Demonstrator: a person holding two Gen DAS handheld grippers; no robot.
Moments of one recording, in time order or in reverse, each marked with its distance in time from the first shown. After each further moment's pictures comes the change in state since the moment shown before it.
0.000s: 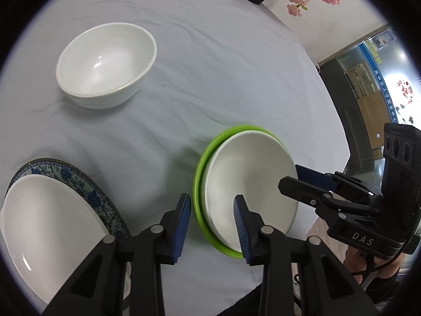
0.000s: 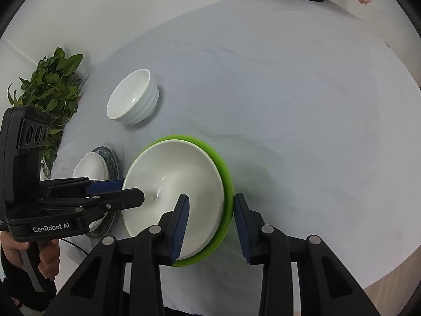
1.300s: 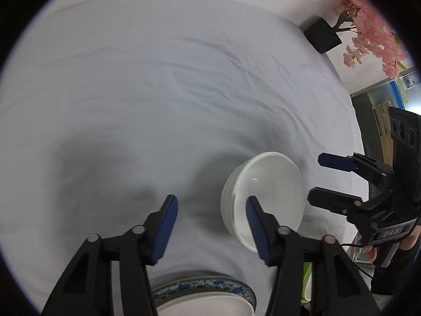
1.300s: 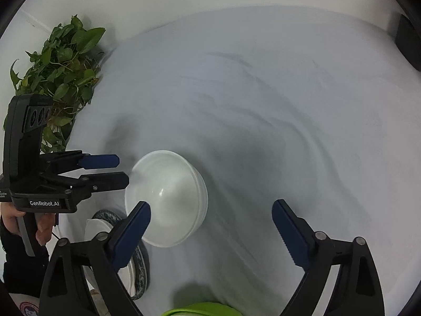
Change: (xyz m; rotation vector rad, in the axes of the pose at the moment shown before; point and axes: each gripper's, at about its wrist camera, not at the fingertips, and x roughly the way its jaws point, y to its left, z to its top) left arm -0.051 0.149 0.127 -0.156 -0.003 0.090; right arm 0.094 0.090 0.234 -0.247 0.183 0.083
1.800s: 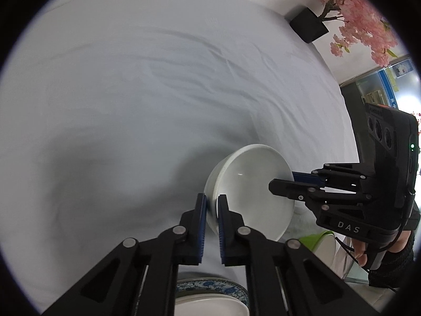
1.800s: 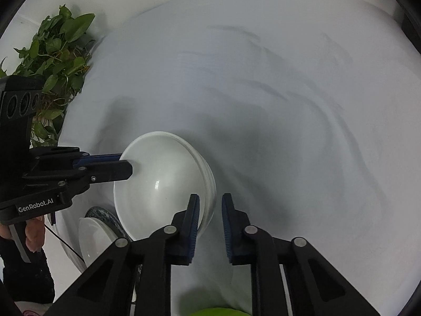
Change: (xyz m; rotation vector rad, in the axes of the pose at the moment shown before) left arm 0.012 -0.014 -0.003 0.056 0.024 -0.048; right arm 0.039 0.001 -0.015 0.030 0.073 -0.002
